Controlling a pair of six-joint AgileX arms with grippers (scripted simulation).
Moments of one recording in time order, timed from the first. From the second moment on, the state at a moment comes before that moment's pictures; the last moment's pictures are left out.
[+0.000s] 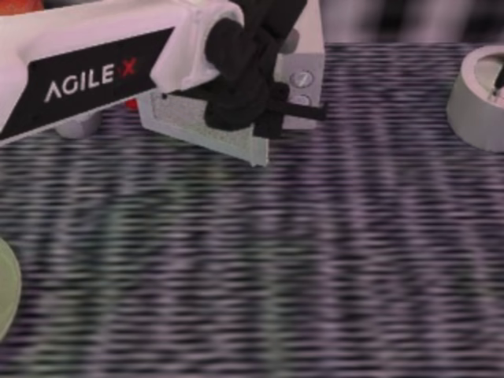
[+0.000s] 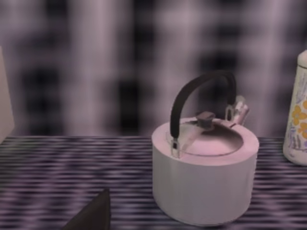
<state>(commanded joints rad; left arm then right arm) -0.64 2.02 1.63 -0.69 -0.18 -0.32 0.00 0.00 0.00 0.00 0.00 0.00</state>
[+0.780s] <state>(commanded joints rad) -0.62 1.94 1.52 -0.63 -0.12 -0.21 0.00 0.00 0.00 0.00 0.00 0.00</state>
